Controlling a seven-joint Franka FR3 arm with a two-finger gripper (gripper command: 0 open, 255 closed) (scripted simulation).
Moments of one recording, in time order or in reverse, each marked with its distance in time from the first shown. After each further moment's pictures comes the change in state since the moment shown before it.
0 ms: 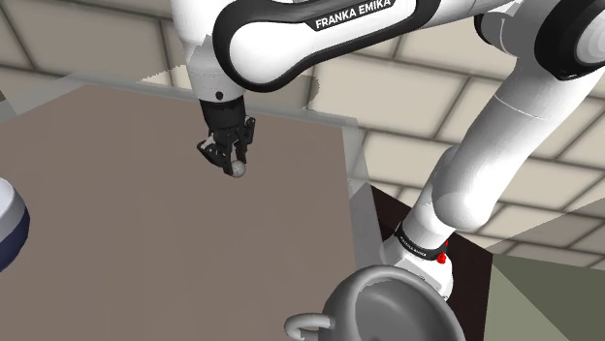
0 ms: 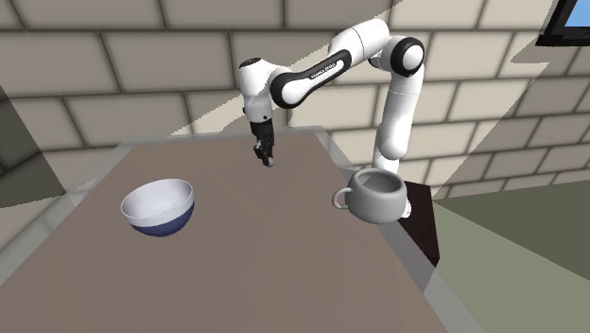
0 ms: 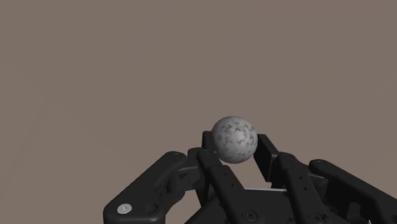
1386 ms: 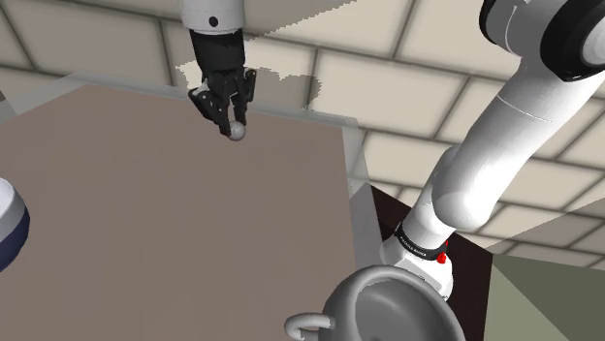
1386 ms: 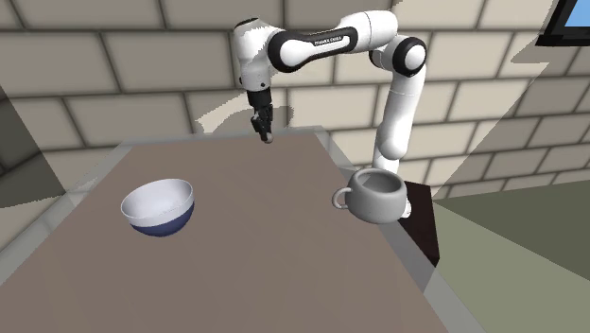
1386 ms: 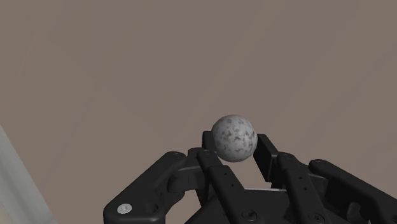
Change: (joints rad) arm -0.003 -0.022 -0.005 0.234 0.011 -0.253 -0.016
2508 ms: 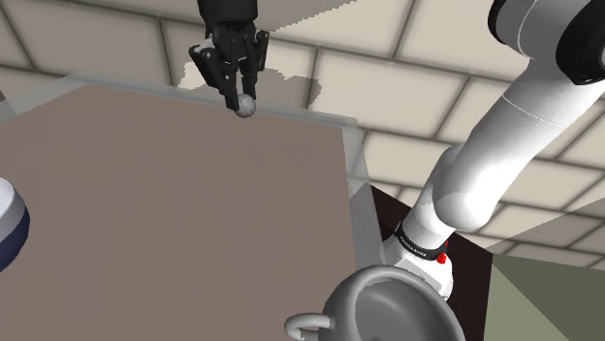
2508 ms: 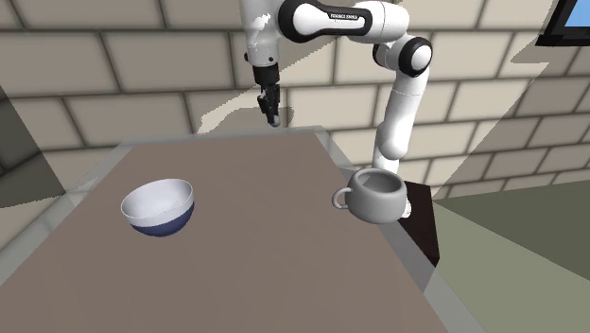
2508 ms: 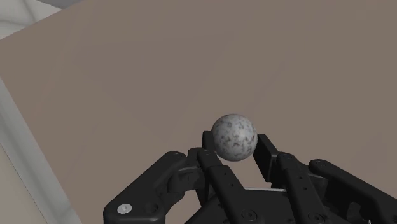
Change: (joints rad) arm 0.019 -0.040 0.020 0.148 0.025 -0.183 0.035
